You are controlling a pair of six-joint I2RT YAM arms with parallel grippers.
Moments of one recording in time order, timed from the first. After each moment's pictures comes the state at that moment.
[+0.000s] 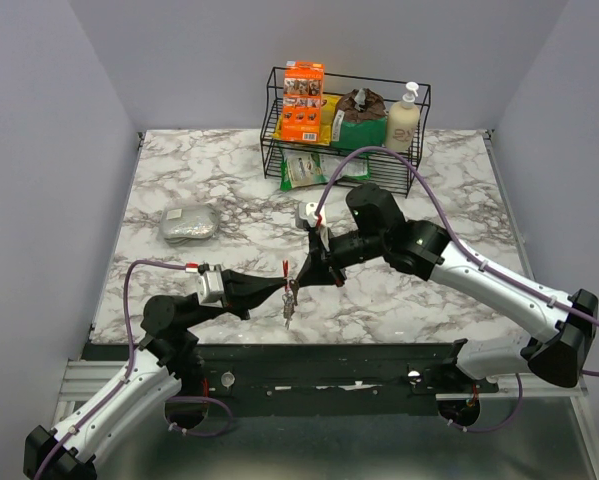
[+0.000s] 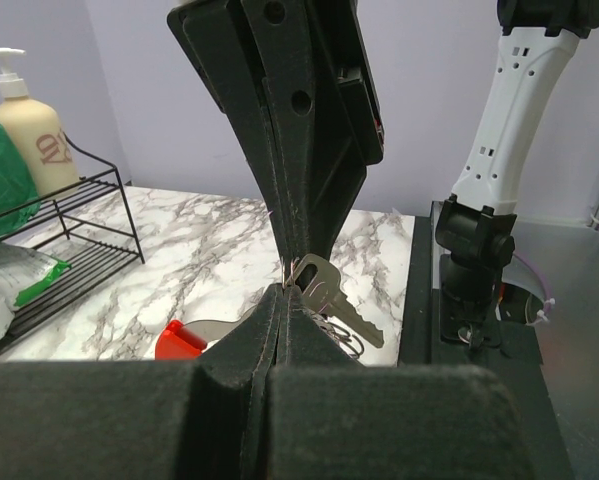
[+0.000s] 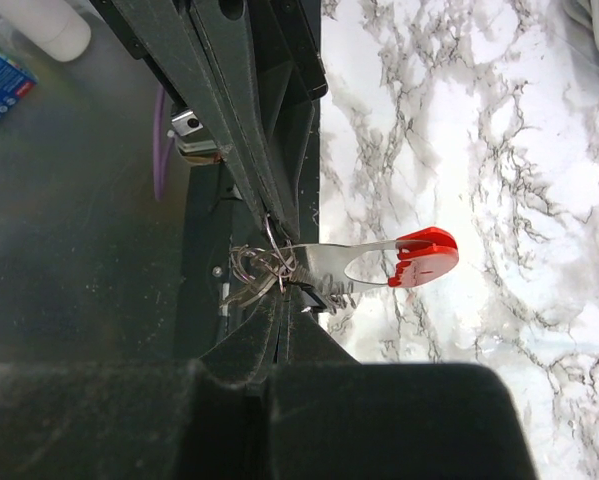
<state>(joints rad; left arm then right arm) -0.62 0.39 0.19 0.65 0.64 -0.25 0.91 1.31 1.24 -0.46 -0.71 -0.13</state>
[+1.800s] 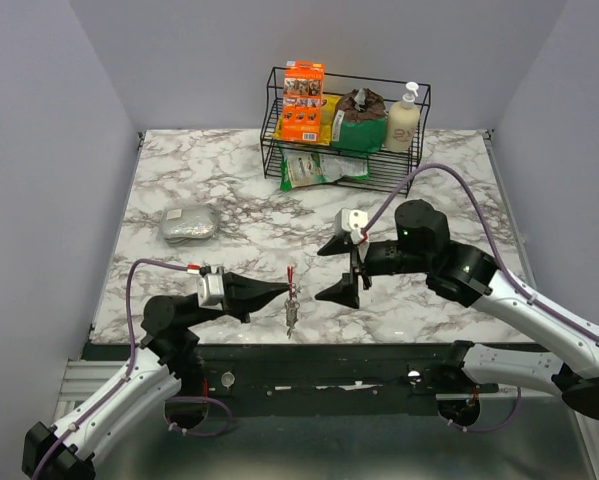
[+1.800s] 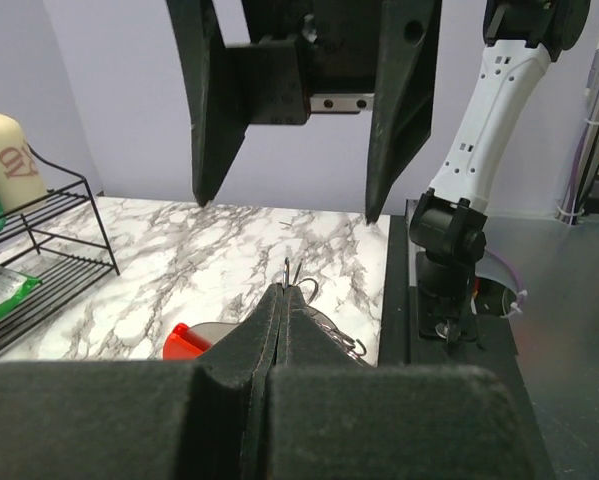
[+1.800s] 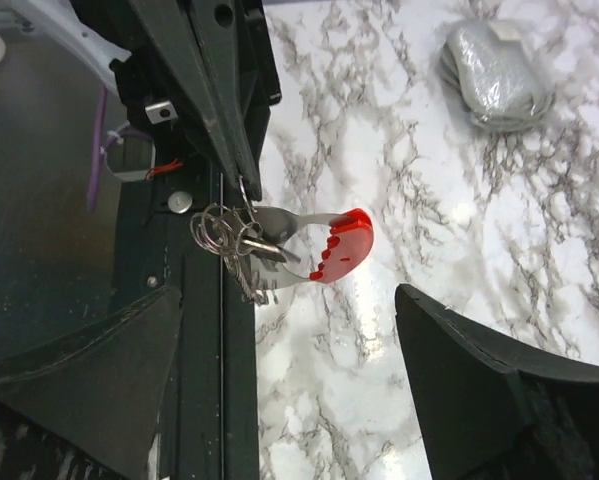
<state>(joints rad) -0.63 0.41 0.19 0.69 0.69 -0.26 0.92 1.07 1.10 -0.38 -0.56 -0.20</state>
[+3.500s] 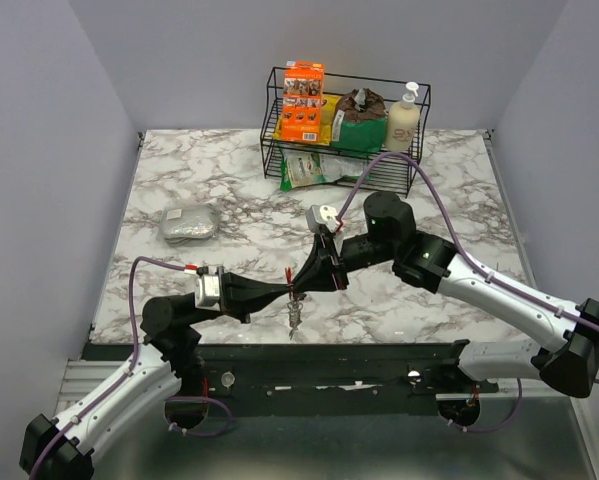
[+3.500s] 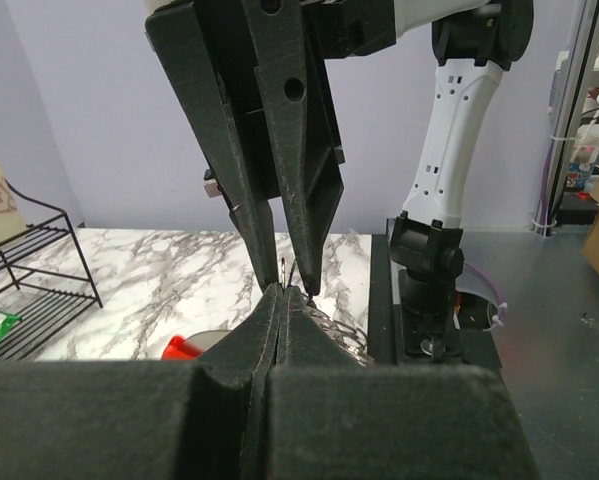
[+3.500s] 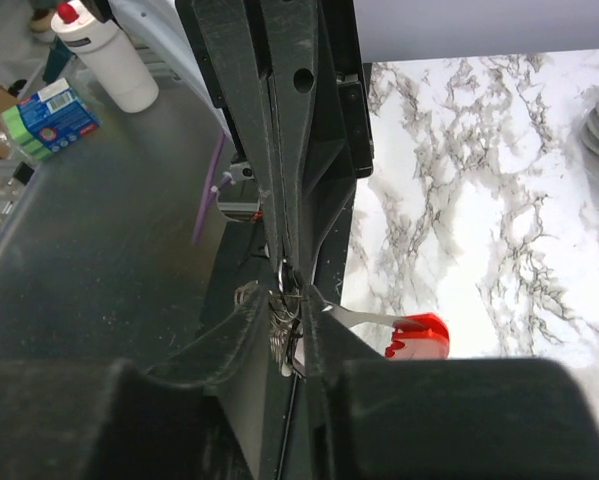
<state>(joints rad) -0.64 0.47 0.19 0.83 0.72 -0.32 0.92 1.22 1.08 -0.14 -0.86 -0.05</state>
